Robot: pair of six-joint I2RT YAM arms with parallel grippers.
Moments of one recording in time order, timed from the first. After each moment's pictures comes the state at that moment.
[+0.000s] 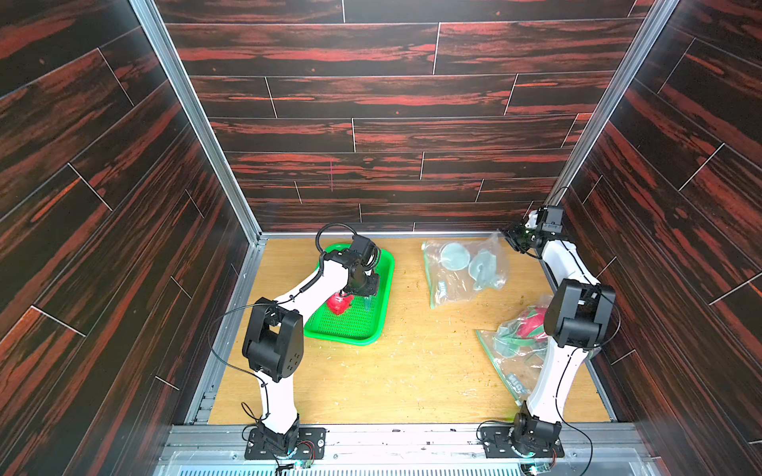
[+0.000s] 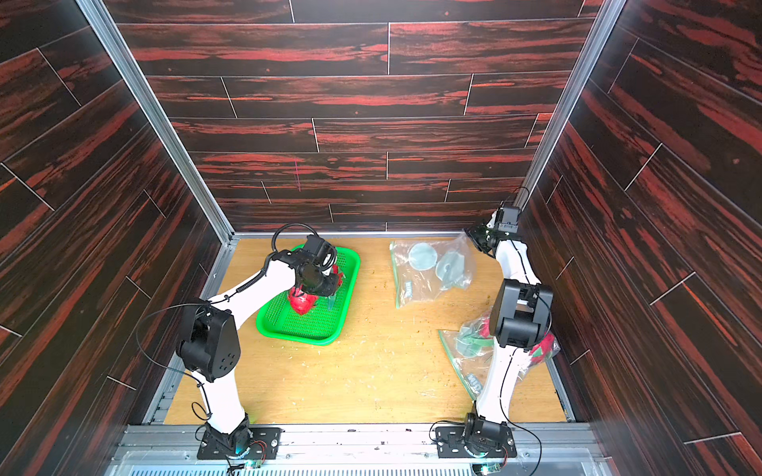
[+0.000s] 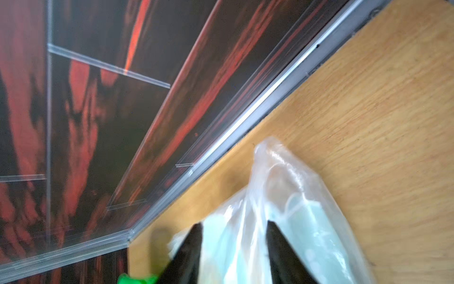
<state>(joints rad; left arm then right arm) -0.43 1.90 1.57 -0.82 0.11 -0.24 -0.18 2.14 1.89 -0.41 -0.43 0.70</state>
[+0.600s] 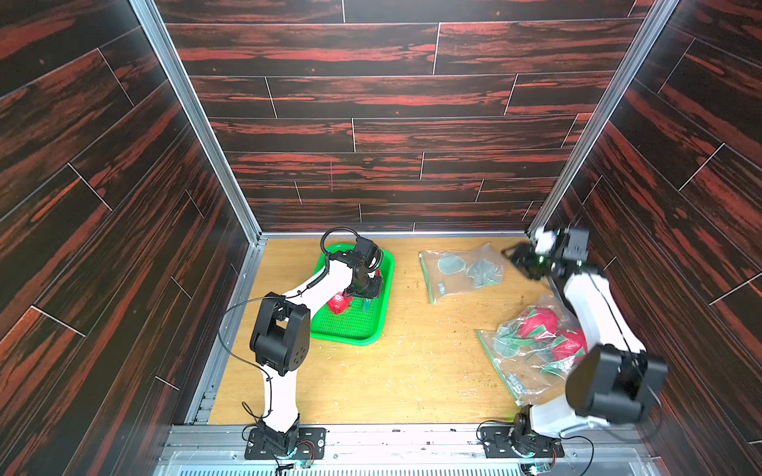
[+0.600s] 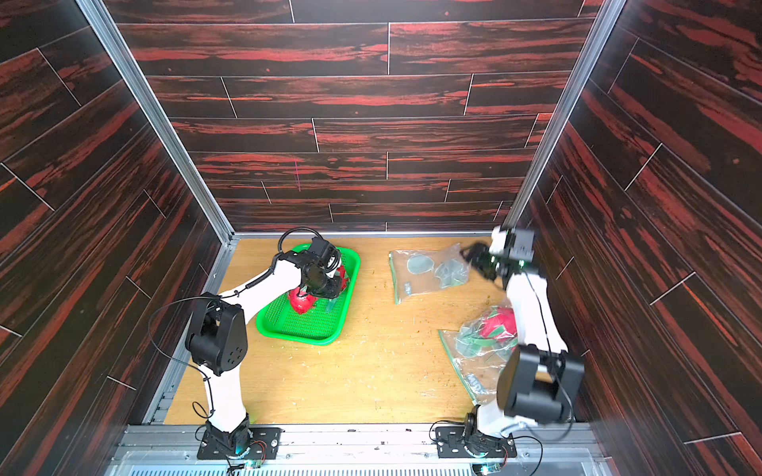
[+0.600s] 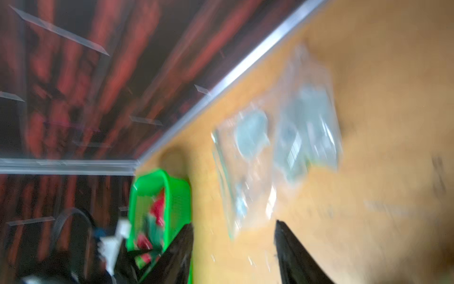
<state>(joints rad) -0.43 1.97 1.61 -0.81 0.16 -0.23 -0.16 1.48 1.26 -0.56 -0.51 0.51</state>
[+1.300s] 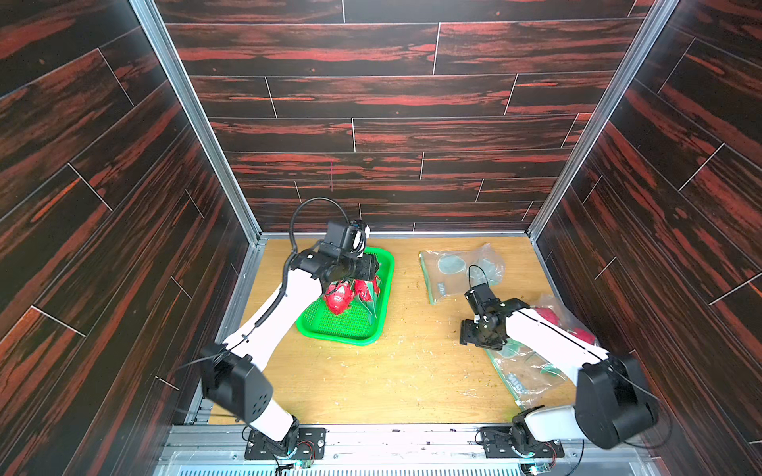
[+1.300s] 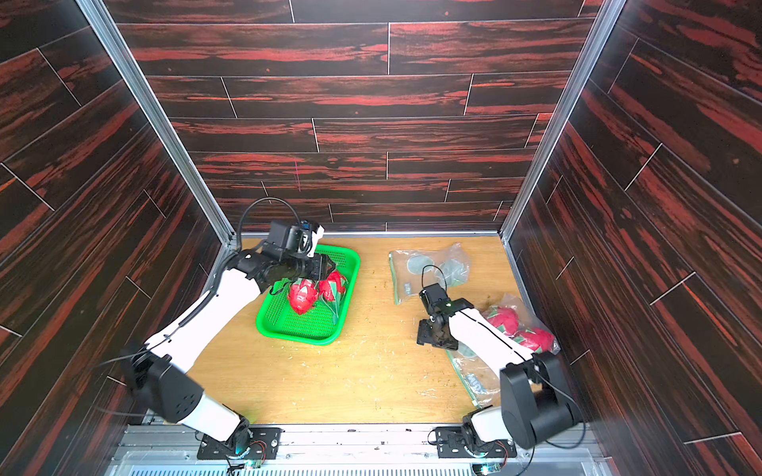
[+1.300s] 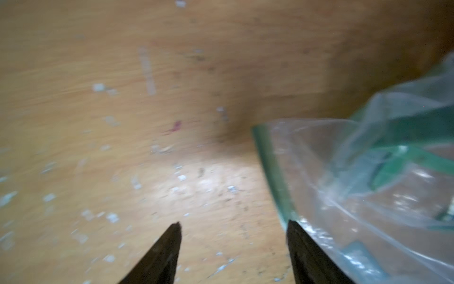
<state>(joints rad) -0.43 1.56 1.53 -0.71 0.17 -0.23 0.42 1.44 0.89 -0.85 0.13 0.55</state>
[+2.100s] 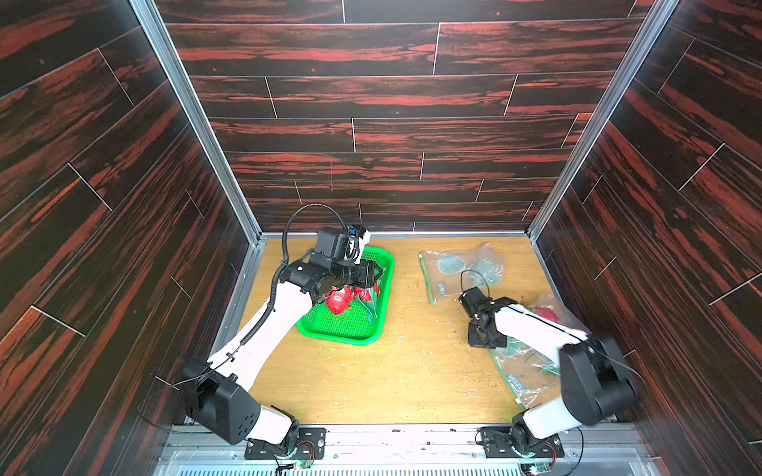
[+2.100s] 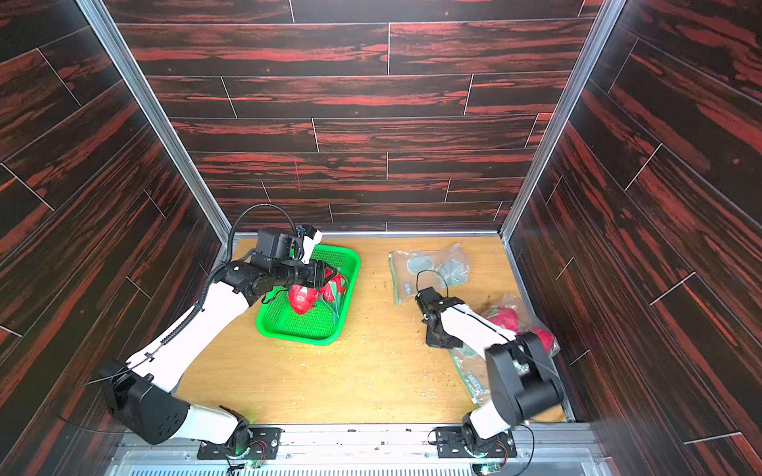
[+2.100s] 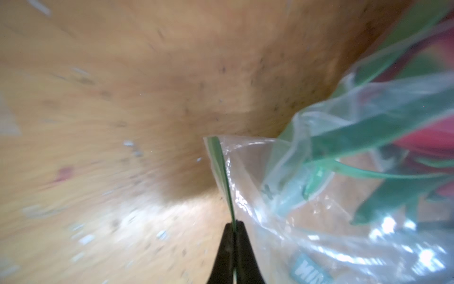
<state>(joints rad) -0.43 1.45 1.42 -0.63 0.32 -0.23 0.42 1.50 0.92 -0.88 0.33 0.57</state>
